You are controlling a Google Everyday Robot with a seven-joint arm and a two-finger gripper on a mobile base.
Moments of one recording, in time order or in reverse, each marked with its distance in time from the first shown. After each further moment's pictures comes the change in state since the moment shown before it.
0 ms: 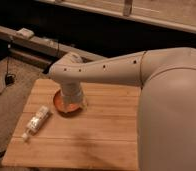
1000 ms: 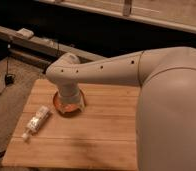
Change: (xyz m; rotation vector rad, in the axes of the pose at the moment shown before) arm 0.004 0.024 -0.002 -0.011 -0.019 -0.022
